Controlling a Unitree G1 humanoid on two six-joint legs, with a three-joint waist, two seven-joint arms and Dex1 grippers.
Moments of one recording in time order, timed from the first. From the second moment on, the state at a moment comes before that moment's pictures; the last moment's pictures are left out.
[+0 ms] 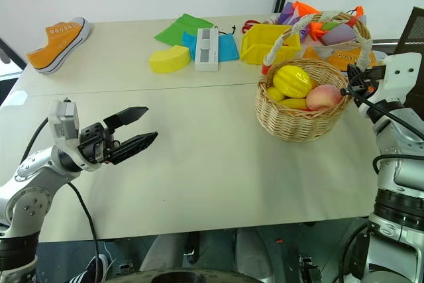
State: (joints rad) left arm -0.05 0.62 0.24 -0.40 -0.91 0.47 -0.91; right arm -0.36 -0.64 -0.47 -0.04 0.34 0.41 0.40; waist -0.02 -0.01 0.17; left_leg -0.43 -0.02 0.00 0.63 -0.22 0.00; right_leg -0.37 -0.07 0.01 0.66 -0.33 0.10
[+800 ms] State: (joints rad) left arm -0.04 0.56 0.22 -0.36 -0.82 0.42 -0.92; right arm -0.01 -0.41 -0.62 -0.55 0.43 0.39 0.18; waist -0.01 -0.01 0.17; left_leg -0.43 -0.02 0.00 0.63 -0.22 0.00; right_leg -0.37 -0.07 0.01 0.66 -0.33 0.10
